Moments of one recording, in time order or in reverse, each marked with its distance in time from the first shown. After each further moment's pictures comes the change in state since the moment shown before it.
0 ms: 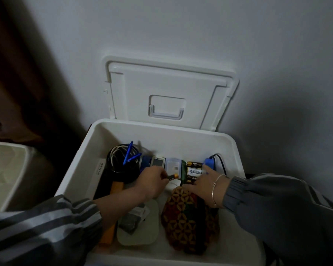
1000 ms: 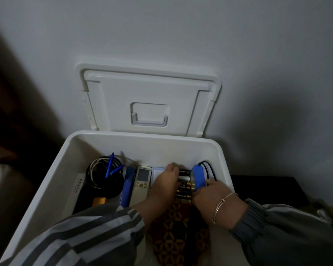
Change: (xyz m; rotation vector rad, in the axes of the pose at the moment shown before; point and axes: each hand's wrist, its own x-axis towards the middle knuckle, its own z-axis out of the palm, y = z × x) left_hand 0.054 0.033 0.071 0.024 0.190 0.352; right_hand -0.035 0.002 0.027 0.166 0.225 0.157
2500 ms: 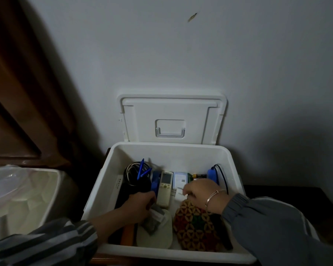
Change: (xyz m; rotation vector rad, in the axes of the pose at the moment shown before) left_hand -0.112 -0.058 -0.120 0.206 -0.381 -0.188; right_hand 0.019 -0.036 -0.026 0.556 0.294 -0.013
